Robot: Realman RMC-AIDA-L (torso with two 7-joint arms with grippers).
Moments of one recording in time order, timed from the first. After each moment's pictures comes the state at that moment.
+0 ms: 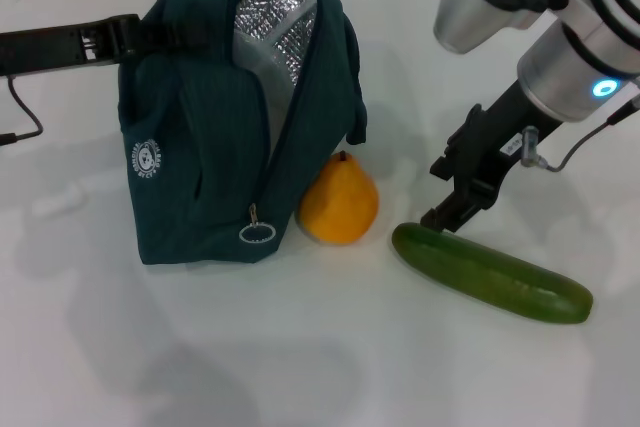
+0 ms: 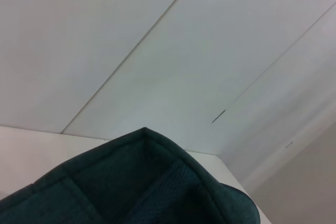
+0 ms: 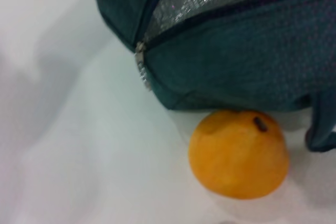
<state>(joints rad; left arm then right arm) -0.50 -2.01 0.65 0.91 1.89 1.62 -2.18 0.96 2.03 -1.50 -1.06 -2.35 -1.55 2.26</state>
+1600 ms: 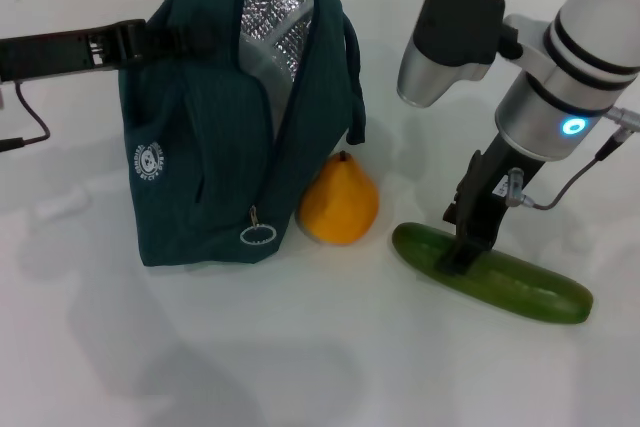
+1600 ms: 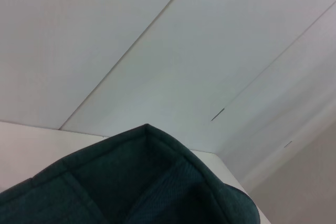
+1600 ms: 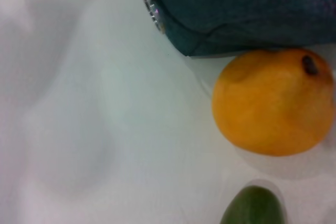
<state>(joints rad) -0.49 -2.02 0.65 0.91 1.89 1.62 -2.18 1.05 2.03 -1.66 -0.91 -2.34 -1.53 2.37</state>
